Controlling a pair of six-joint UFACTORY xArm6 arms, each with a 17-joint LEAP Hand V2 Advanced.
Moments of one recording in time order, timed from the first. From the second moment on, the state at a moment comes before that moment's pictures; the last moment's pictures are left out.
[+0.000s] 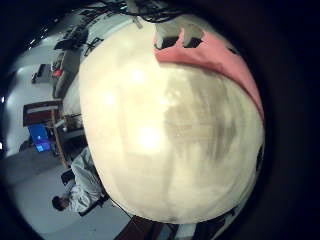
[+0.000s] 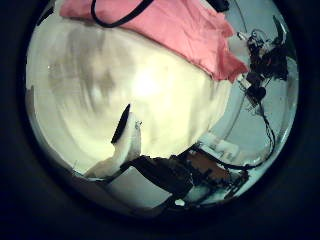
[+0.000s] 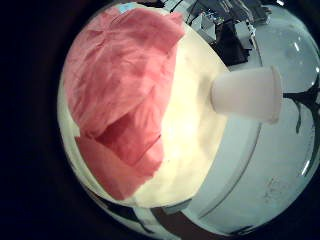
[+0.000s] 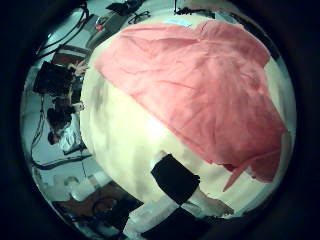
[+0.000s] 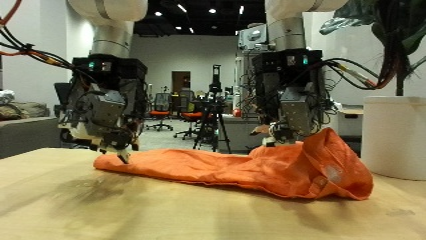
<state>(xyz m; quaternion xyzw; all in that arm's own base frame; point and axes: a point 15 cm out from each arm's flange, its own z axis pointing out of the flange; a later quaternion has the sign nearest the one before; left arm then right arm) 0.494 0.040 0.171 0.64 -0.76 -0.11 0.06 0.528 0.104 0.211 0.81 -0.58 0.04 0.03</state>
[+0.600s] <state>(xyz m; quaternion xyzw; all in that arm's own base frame) 0.512 0.045 0.129 0.60 -0.77 -0.21 0.07 0.501 0.090 0.169 0.81 -0.58 0.01 0.06</state>
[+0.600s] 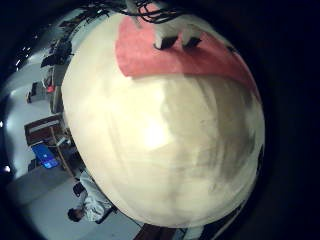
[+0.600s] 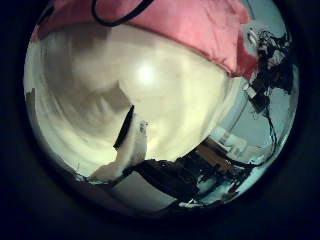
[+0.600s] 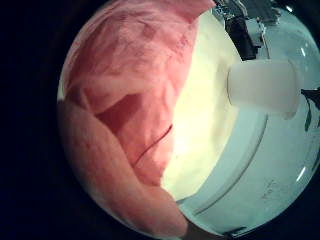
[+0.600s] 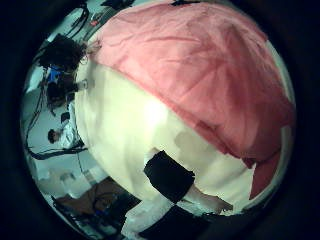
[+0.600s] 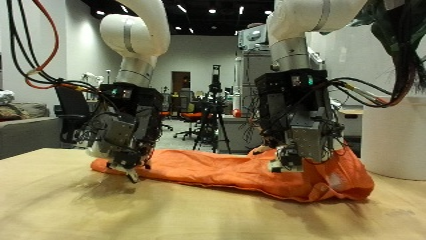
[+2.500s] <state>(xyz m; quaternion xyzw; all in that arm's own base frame) 0.375 0.049 0.267 0.66 -0.75 -0.02 -0.02 0.441 -0.029 0.197 0.79 -0.61 -0.02 0.08</state>
